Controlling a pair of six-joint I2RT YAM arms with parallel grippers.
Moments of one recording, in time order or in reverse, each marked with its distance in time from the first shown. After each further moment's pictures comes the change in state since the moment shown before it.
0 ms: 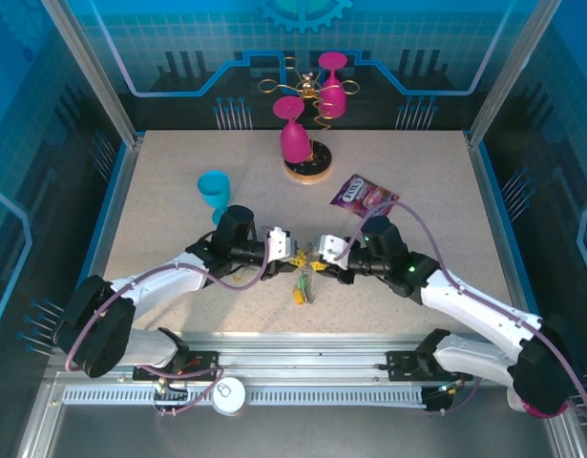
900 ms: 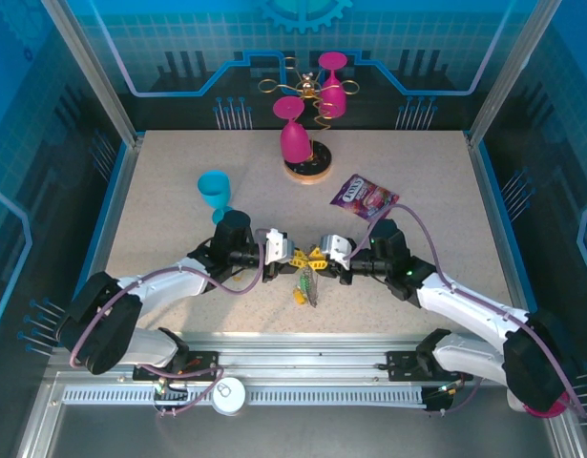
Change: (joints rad) left arm 0.000 0.025 -0.061 0.199 0.047 -0.099; right arm -0.039 0.065 -0.084 0.255 -0.172 0.071
